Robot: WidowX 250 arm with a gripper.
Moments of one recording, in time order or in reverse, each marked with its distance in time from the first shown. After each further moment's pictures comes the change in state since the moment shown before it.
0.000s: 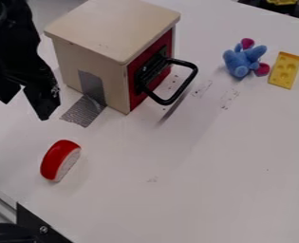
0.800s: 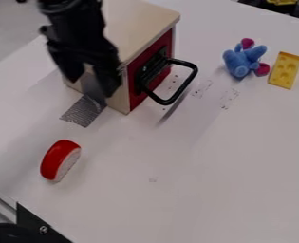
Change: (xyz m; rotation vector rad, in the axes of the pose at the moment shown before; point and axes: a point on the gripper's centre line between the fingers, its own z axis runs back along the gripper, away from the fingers) arm 0.077 -0.051 -0.023 -0.098 -0.042 -0.129
